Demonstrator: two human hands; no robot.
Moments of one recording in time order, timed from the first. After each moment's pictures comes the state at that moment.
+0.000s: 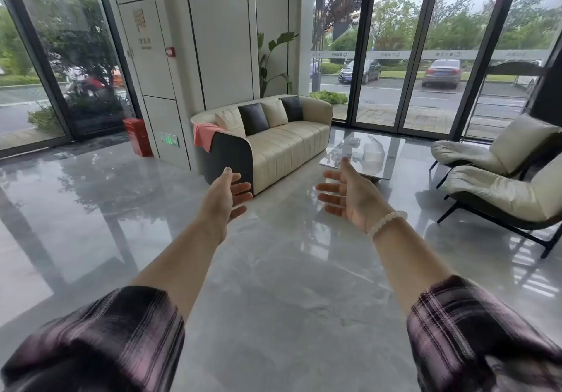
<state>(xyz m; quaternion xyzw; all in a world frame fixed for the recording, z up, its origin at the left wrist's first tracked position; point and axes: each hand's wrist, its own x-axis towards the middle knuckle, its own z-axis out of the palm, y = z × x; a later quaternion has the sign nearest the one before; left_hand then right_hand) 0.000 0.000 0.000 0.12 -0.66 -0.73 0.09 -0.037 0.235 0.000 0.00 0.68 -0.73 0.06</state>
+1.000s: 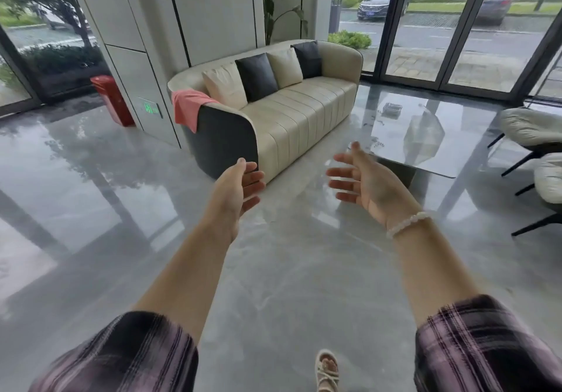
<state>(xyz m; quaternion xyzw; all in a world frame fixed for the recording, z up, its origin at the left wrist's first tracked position) -0.615 -0.086 -0.078 0.16 -0.64 -0.75 0.05 -0.649 0.135 -0.071 0.00 0.72 -0.69 0.09</state>
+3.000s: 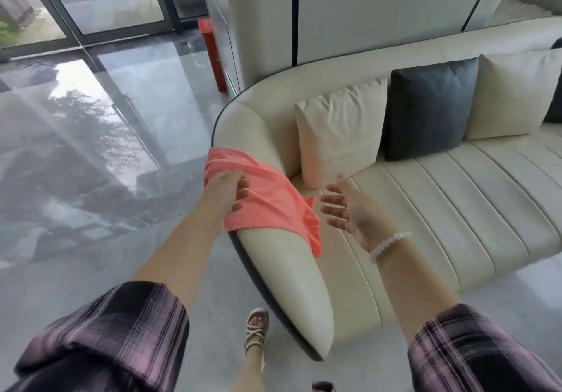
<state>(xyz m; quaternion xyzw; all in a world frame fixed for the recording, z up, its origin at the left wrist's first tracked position) -1.748 -0.542 -0.166 0.50 -0.58 -0.63 0.14 -1.870 -0.359 -0.177 -0.04 0.69 -0.59 0.41</state>
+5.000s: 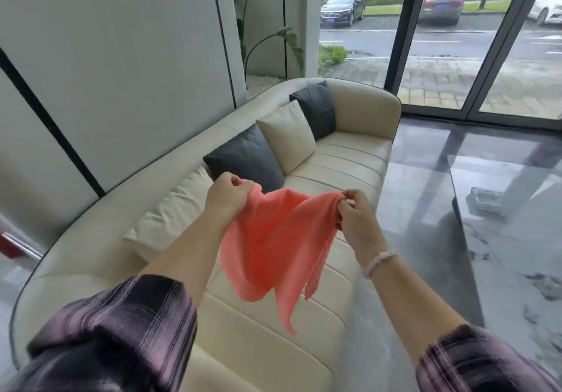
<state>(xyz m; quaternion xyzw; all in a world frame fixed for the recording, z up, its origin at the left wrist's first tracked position) -2.022 -0.411 -0.083 0.09 -0.88 -0.47 0.07 -1.954 -0.197 -0.106 0.14 0.73 -0.66 -0.11</state>
